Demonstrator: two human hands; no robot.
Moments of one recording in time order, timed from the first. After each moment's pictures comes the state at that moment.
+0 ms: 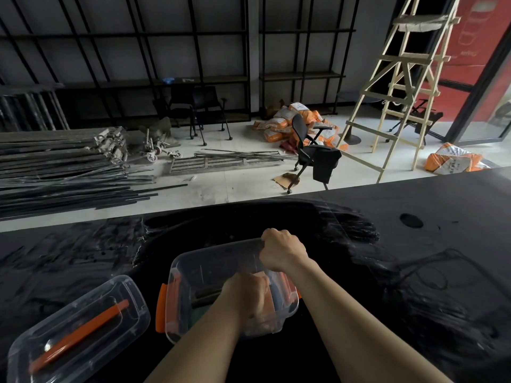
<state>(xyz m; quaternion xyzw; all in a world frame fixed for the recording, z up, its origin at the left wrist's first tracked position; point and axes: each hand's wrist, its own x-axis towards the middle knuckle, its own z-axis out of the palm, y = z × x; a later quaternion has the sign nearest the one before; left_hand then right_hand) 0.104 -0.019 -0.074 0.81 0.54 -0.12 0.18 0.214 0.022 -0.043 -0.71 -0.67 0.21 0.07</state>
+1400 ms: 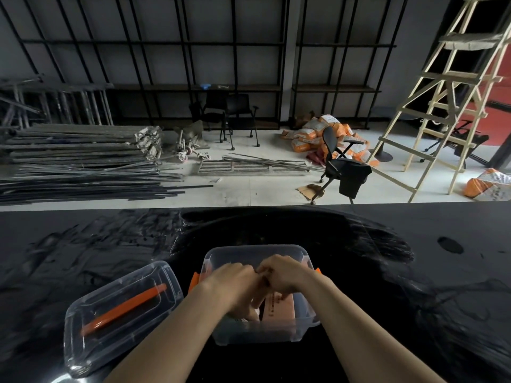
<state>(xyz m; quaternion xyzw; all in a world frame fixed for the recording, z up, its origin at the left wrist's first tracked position) 0.022 -0.017 -0.053 0.86 0.47 -0.18 0.11 0.167 0.004 -0.049 -0.60 -0.74 0.30 -0.06</state>
